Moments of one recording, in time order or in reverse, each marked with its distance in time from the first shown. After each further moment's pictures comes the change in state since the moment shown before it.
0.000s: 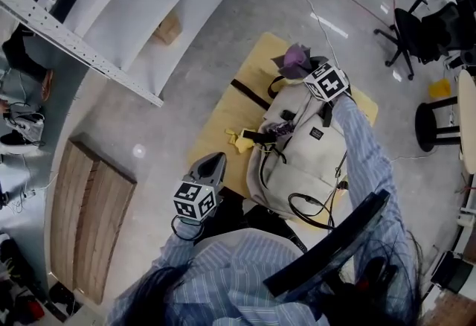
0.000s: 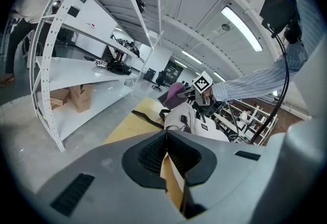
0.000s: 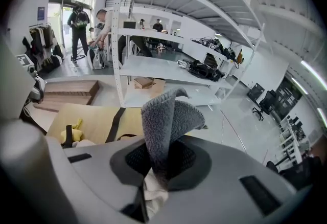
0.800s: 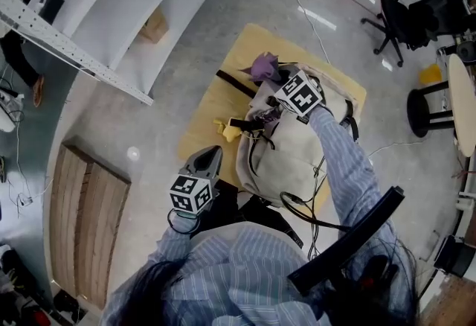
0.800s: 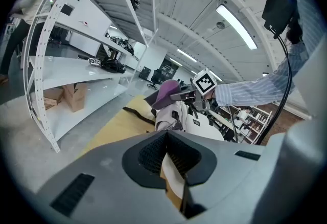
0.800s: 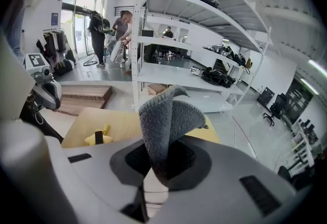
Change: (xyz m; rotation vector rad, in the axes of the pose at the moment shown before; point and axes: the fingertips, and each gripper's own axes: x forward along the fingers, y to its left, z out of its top) left arm 0.003 -0.027 -0.015 0.027 0.019 -0.049; right arm -0.024 0.102 0.003 -0.033 -0.090 0.093
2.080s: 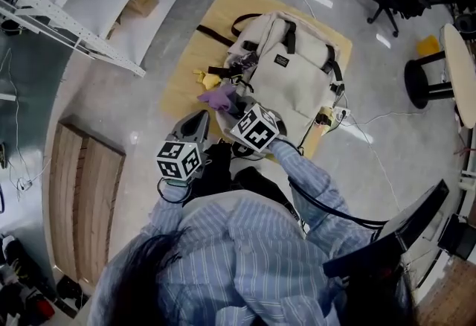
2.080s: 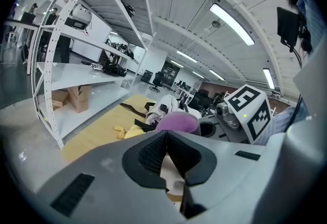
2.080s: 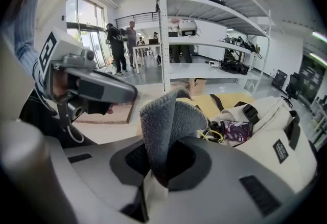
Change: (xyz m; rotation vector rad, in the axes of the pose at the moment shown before) left arm -0.030 -0.058 -0.040 0.027 -0.032 0.054; right arm -0.060 0.263 -0.072 0.099 -0.029 0.186
